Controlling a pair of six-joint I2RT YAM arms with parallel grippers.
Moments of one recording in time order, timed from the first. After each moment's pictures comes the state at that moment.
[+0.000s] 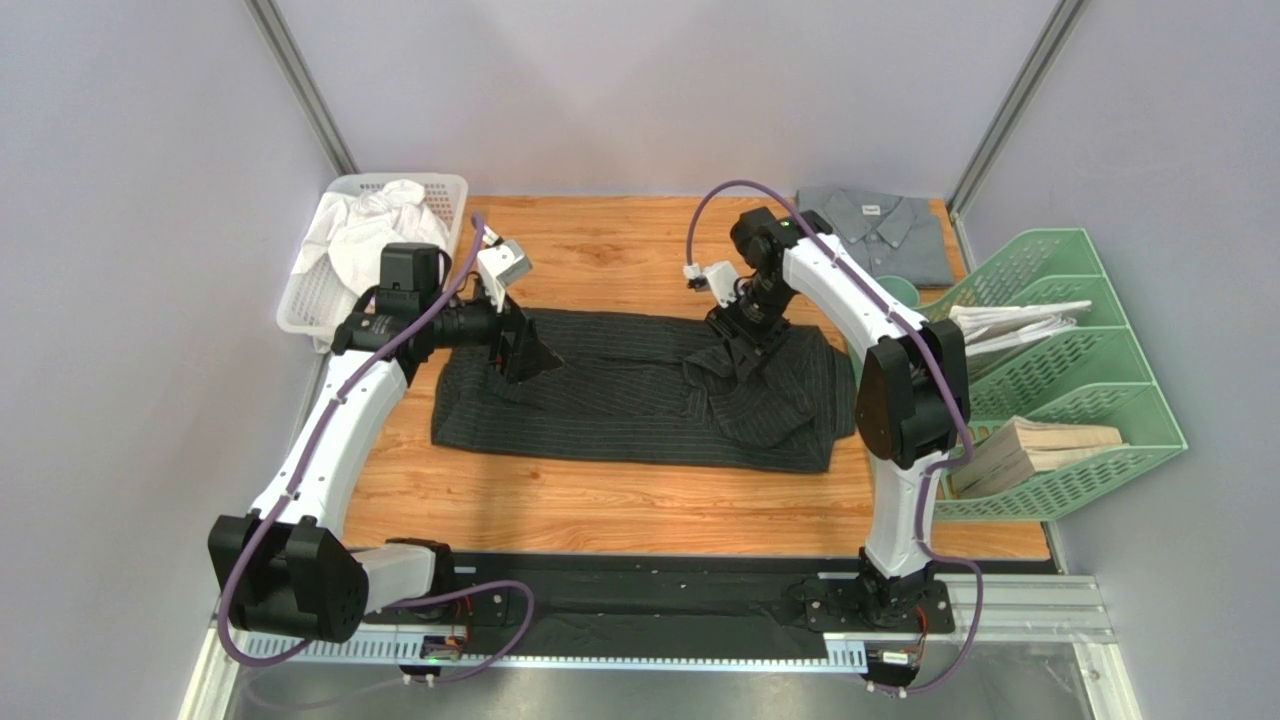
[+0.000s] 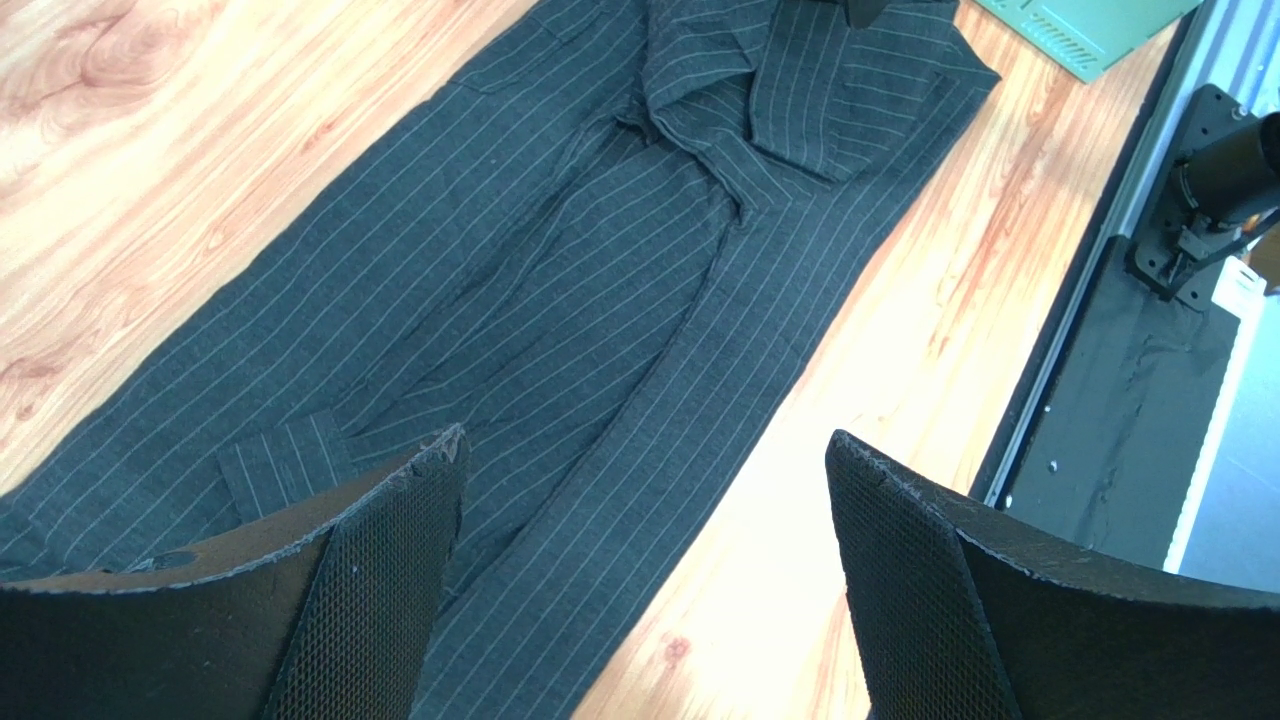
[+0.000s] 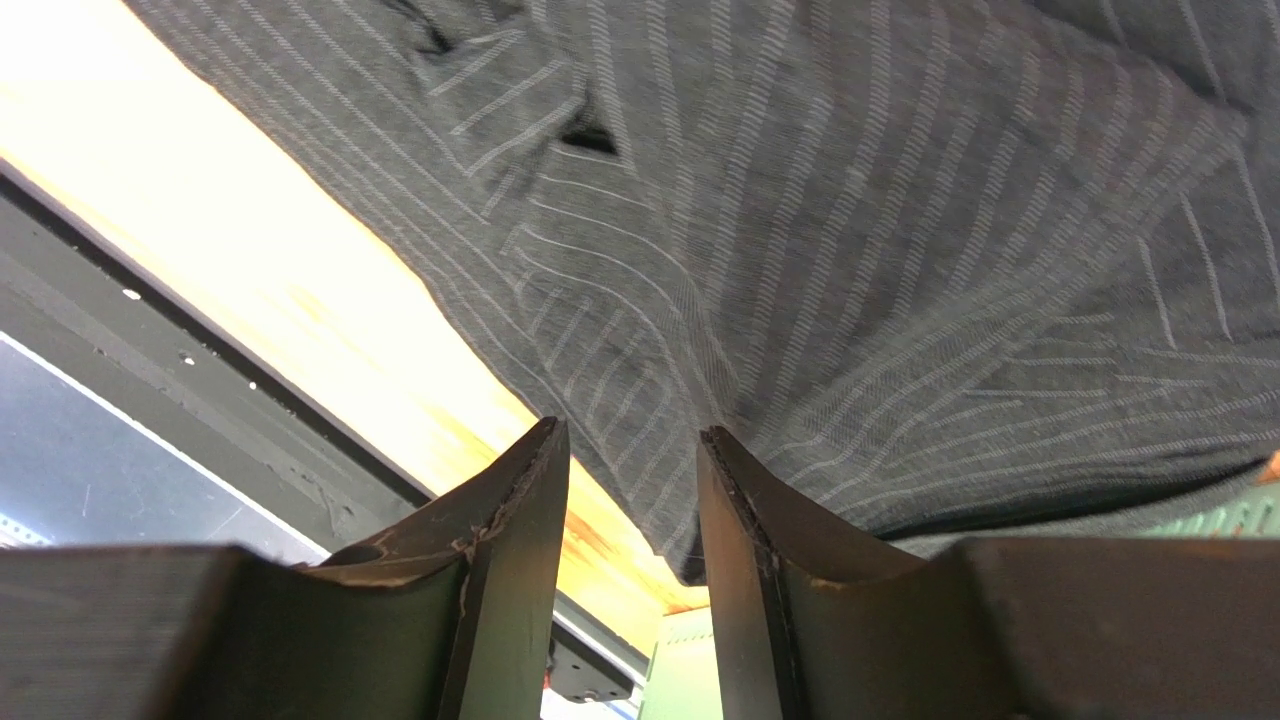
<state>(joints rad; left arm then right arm) -0.12 1.22 1.10 -0.61 0.86 0.37 0.38 1.99 1.77 -1.30 -0.29 -0.41</state>
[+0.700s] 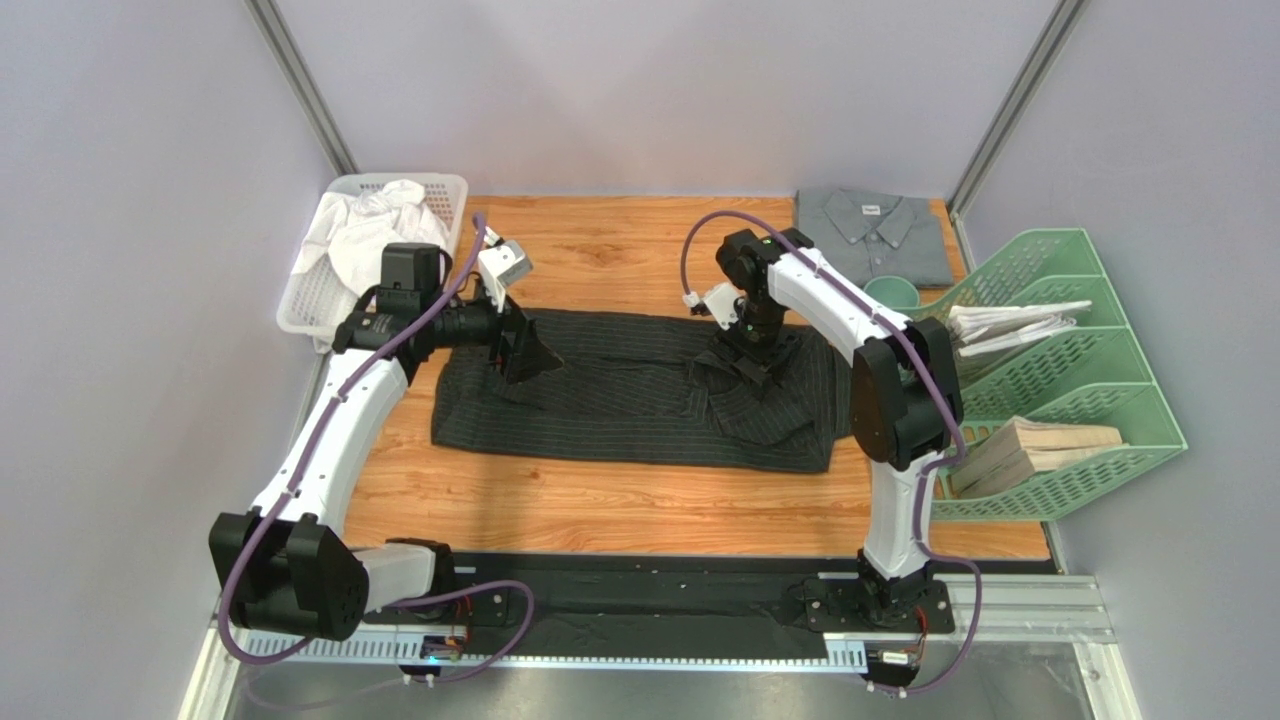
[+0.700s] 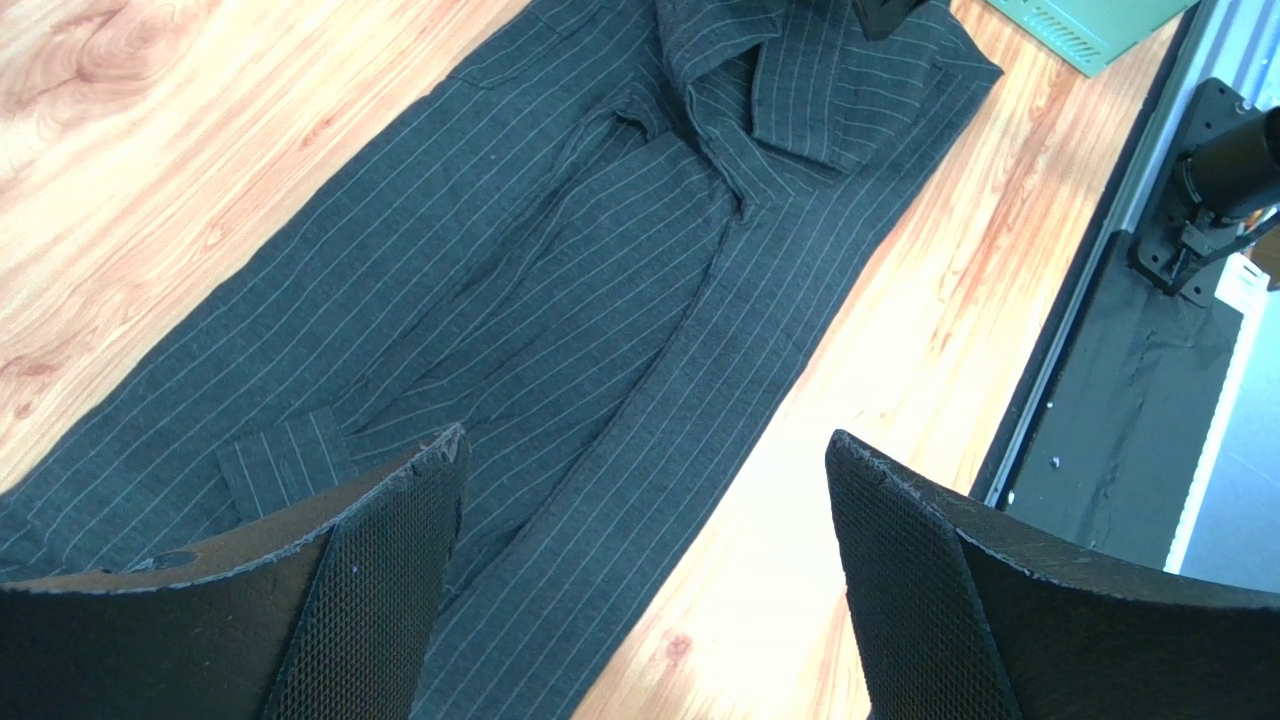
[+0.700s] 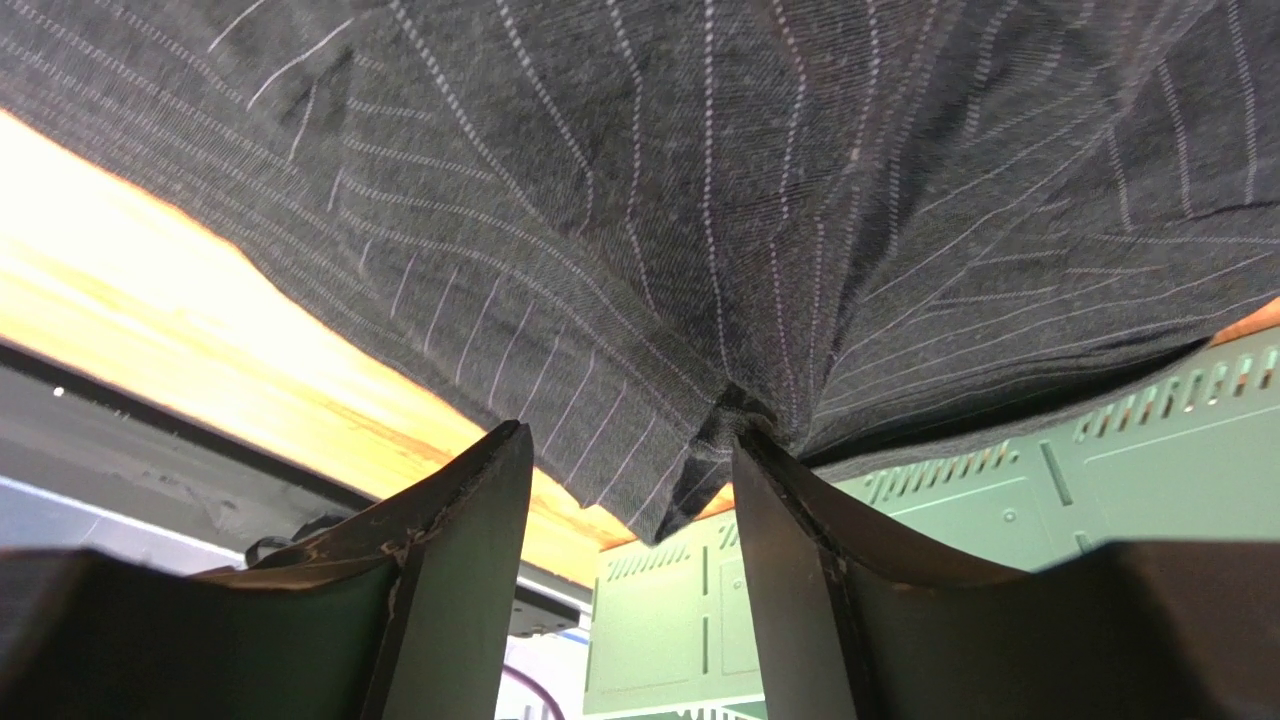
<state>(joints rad) -0.12 1.23 1.10 -0.62 0.86 0.38 0.43 1.99 1.68 -1.29 -0.04 -0.39</state>
